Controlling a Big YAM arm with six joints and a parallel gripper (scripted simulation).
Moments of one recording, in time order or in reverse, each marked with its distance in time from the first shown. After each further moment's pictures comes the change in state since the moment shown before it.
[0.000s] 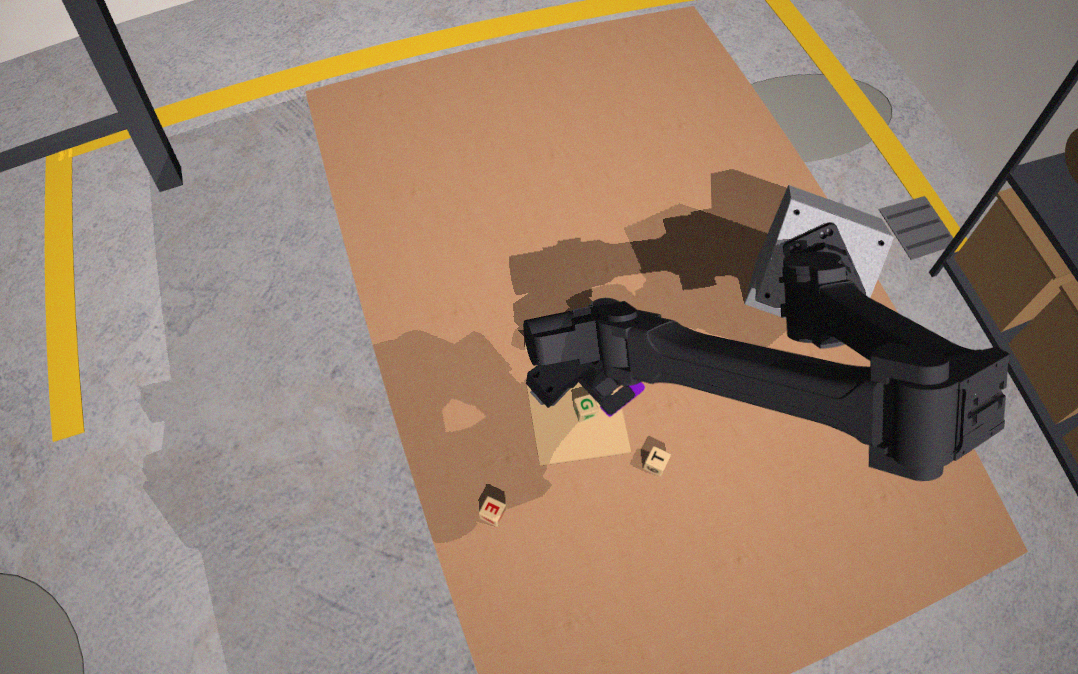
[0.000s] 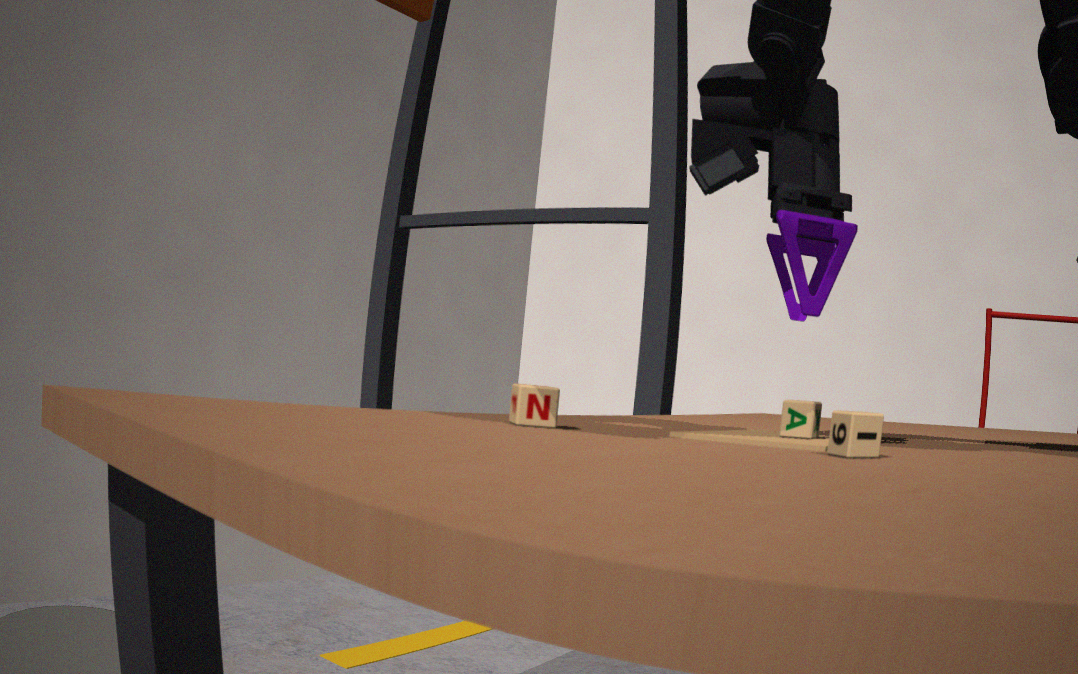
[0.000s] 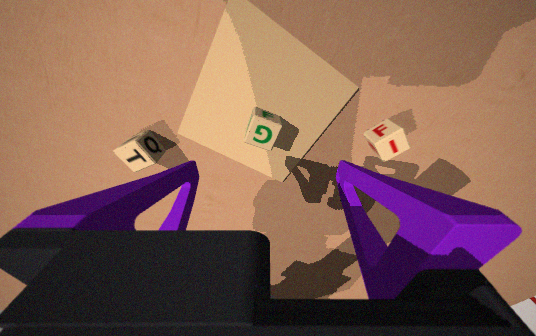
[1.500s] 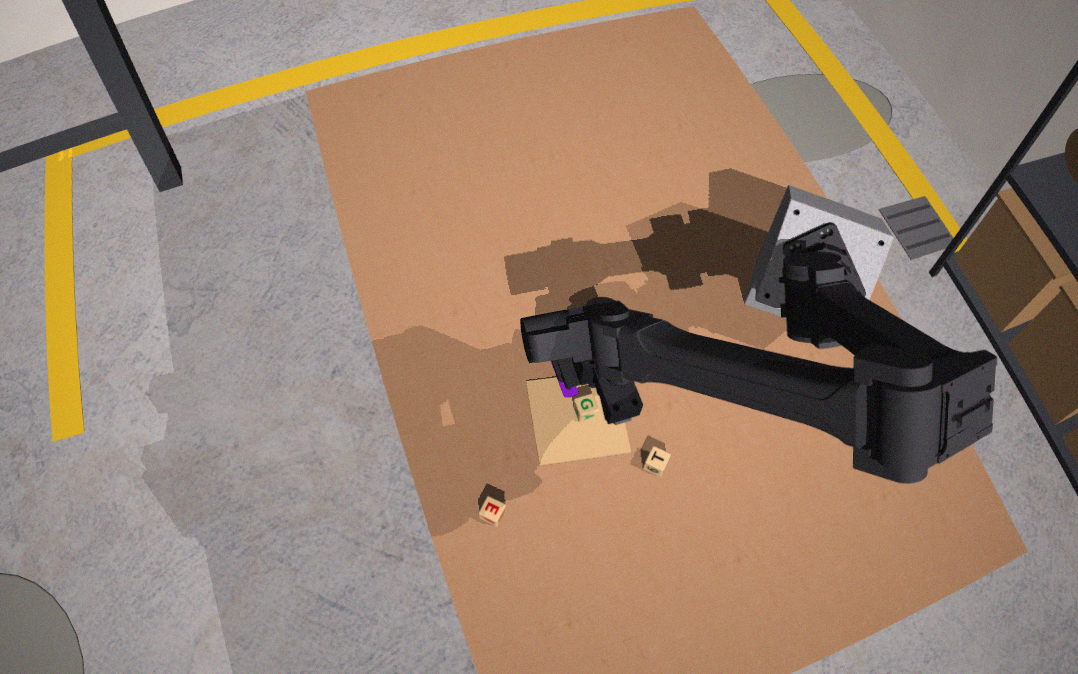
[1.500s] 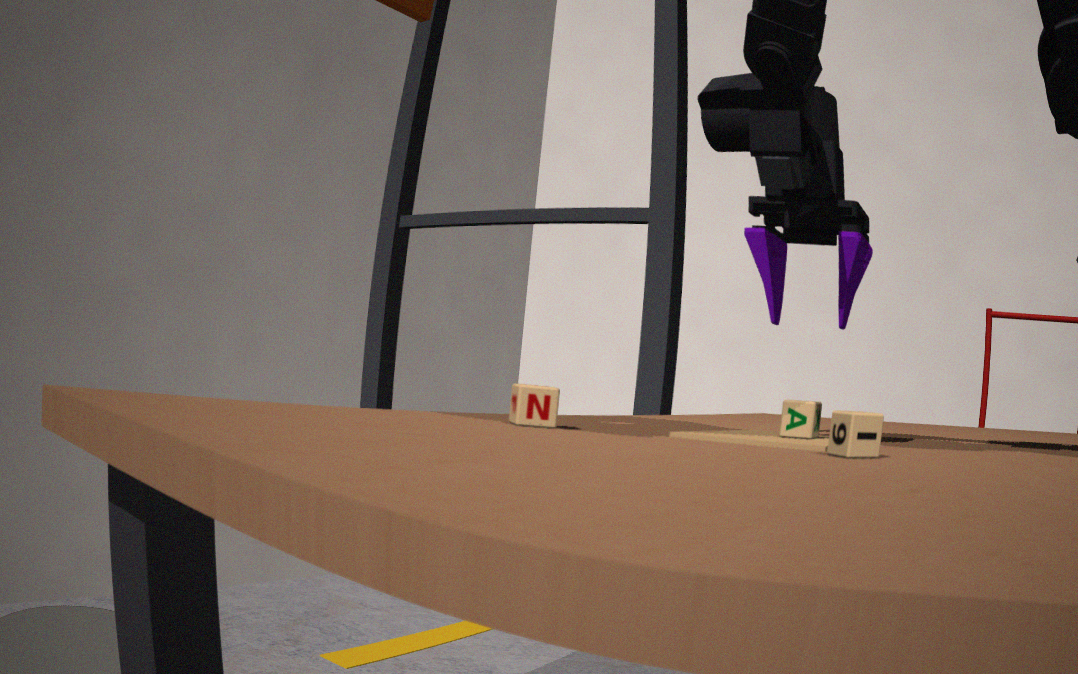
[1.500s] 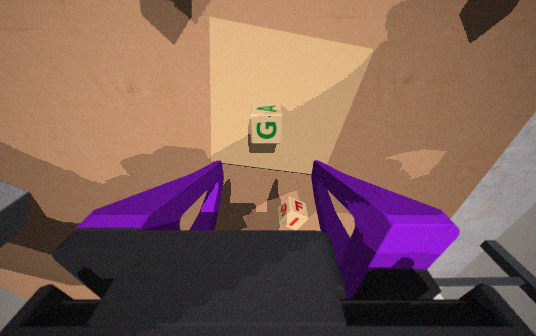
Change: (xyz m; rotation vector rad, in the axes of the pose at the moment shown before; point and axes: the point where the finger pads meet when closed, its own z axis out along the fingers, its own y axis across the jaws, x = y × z) arm 0.005 0.001 0.006 -0.051 -0.001 -1.178
